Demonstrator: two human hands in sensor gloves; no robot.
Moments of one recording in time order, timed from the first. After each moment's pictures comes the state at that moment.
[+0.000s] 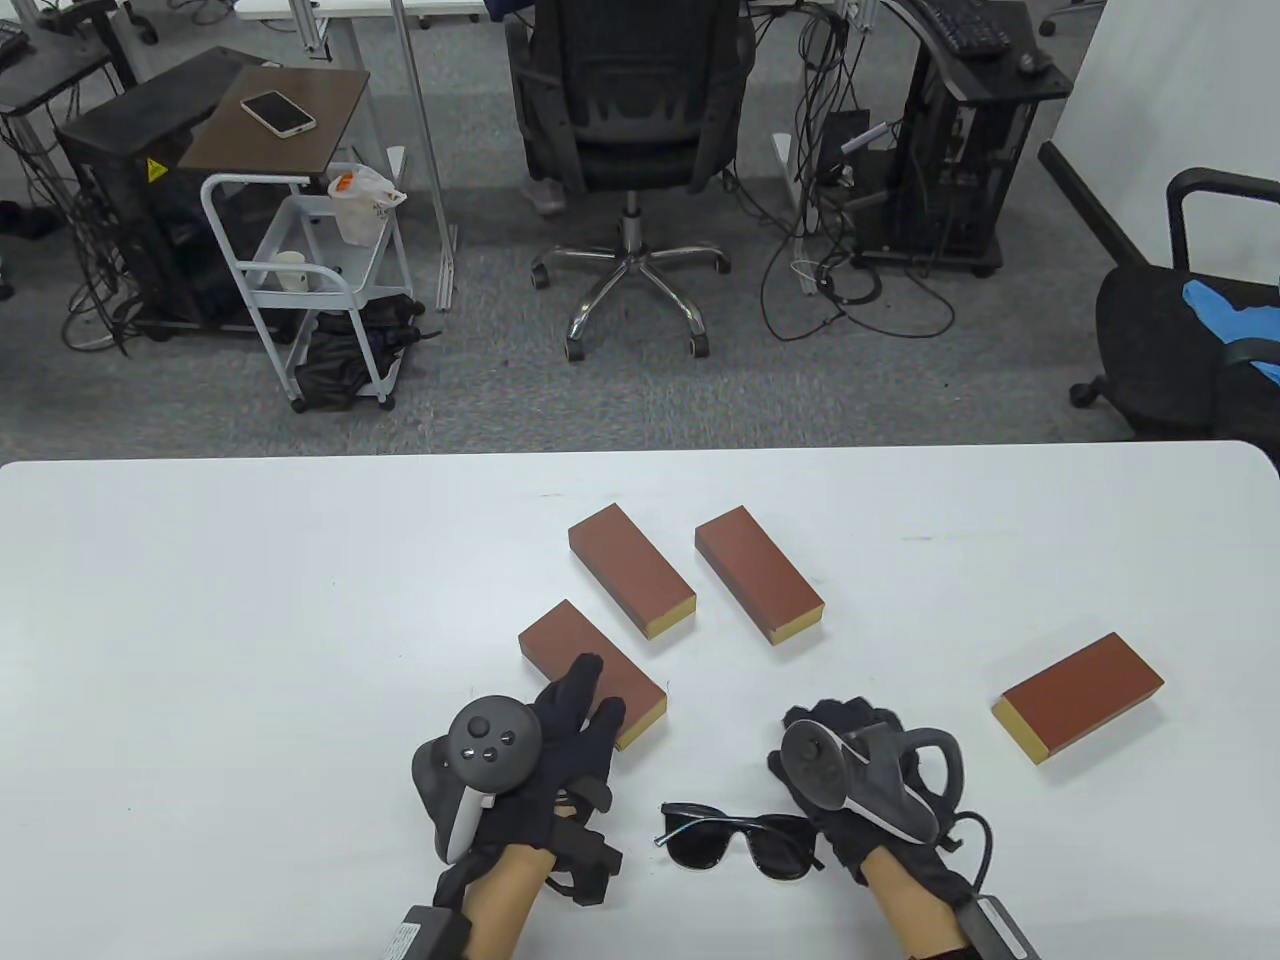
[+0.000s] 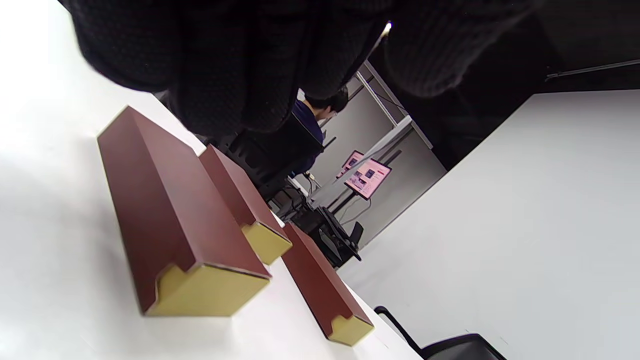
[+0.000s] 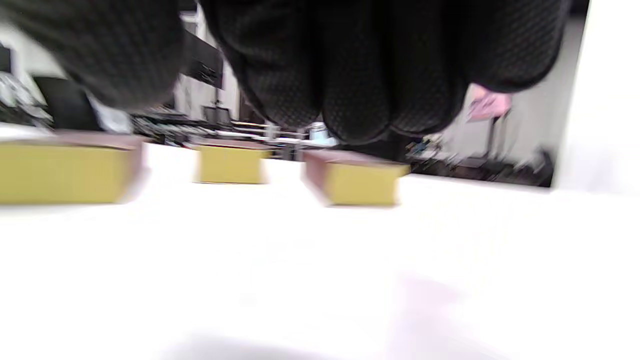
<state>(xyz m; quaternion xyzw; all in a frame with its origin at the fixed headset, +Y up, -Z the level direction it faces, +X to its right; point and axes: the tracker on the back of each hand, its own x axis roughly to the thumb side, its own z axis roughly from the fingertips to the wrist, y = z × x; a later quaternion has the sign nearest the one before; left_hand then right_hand) -0.137 -0.710 -0.300 0.03 -0.02 0.40 0.92 0.166 -0.716 -0.315 -0.06 0.10 -0.99 0.07</state>
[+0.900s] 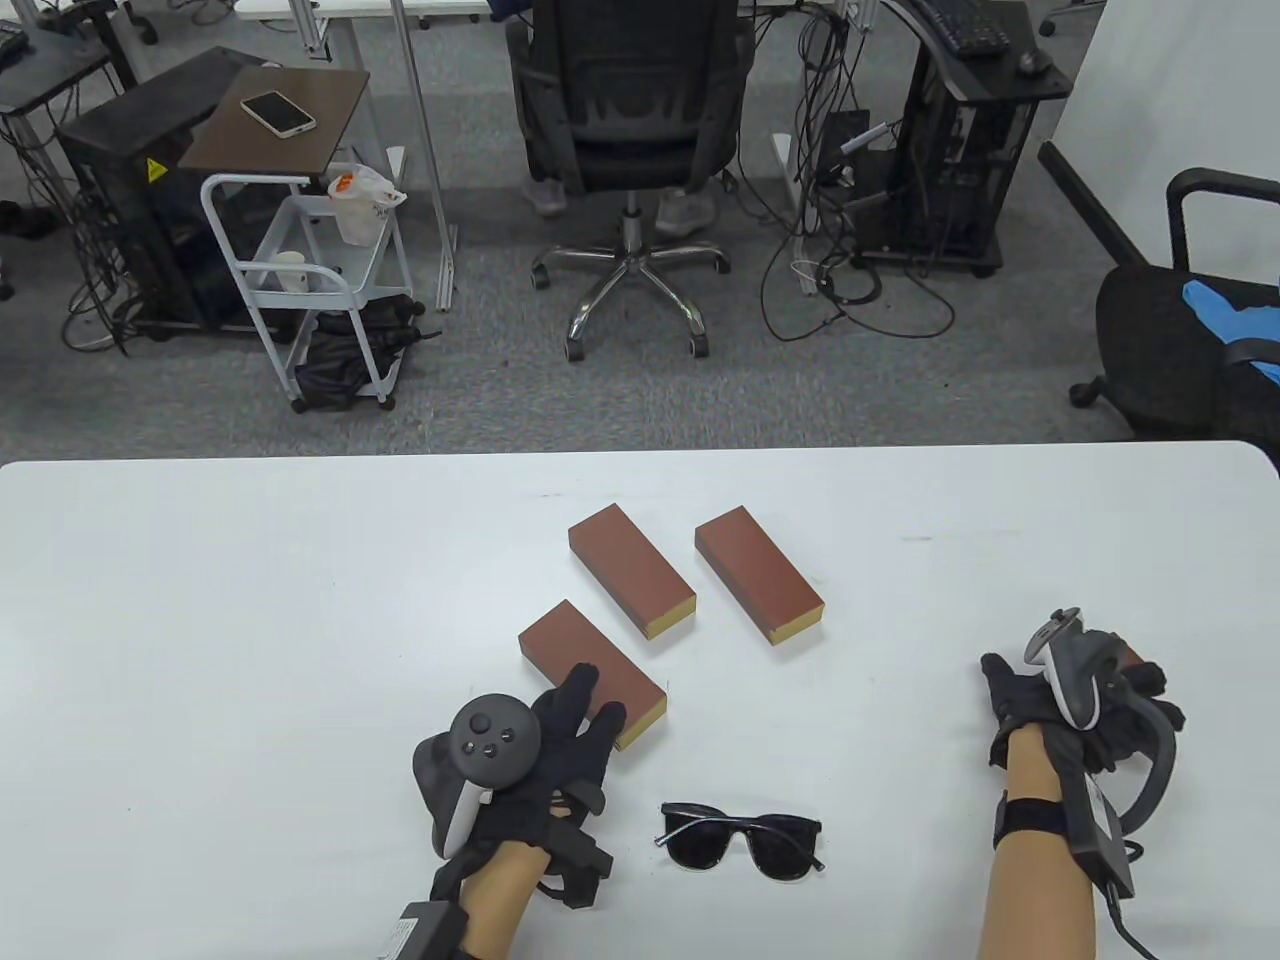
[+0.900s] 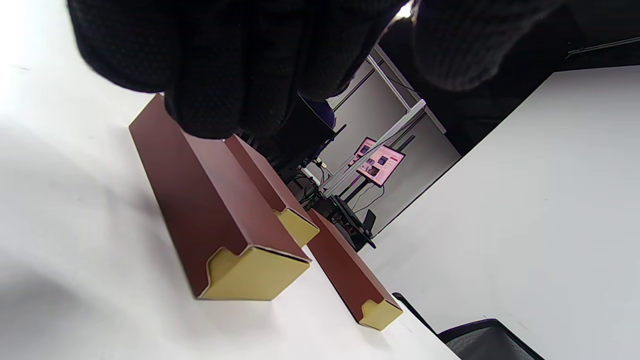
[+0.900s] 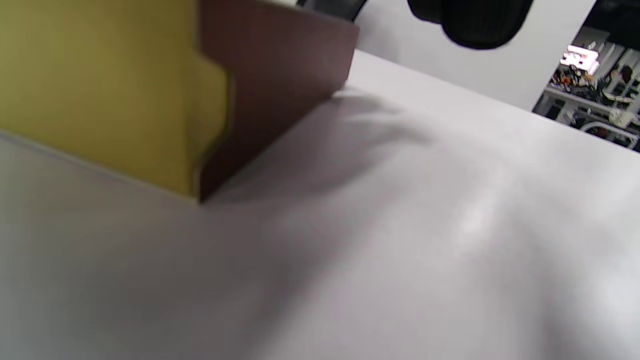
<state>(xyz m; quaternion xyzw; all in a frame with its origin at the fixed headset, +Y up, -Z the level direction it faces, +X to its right) -0.146 -0.726 -0.308 0.02 -0.01 0.38 0.92 0.371 -0.759 -0.374 0.48 -0.15 -0.86 0.04</state>
